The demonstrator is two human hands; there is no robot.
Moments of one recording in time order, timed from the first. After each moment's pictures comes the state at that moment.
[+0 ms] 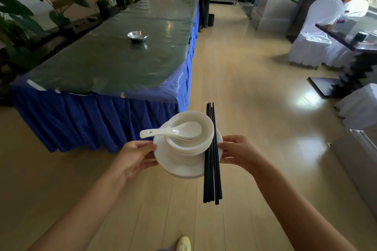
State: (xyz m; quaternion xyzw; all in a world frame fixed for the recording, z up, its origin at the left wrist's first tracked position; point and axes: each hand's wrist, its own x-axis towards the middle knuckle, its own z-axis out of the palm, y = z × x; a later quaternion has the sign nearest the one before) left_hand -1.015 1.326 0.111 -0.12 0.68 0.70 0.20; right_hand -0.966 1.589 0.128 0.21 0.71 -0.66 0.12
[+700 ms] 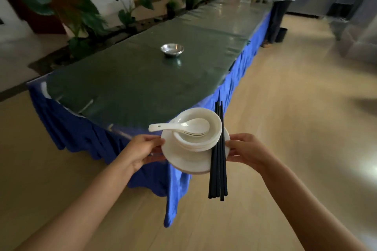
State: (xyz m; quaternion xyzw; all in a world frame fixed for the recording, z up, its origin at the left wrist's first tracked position) left_hand -1.365 1.509 0.102 -0.24 0.66 0.71 0.08; right_hand -1.403 1.776 0.126 0.08 0.74 -0.63 0.23
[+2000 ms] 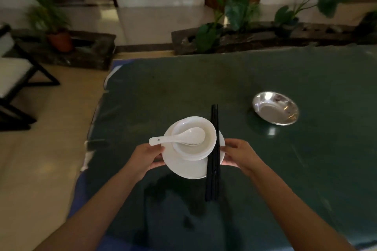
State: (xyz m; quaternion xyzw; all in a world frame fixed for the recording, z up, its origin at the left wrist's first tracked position) left_hand -1.811 1.402 0.038 -0.52 0.46 0.68 -0.23; right_hand -2.054 1.512 0.048 -0.22 0.69 -0.45 0.52
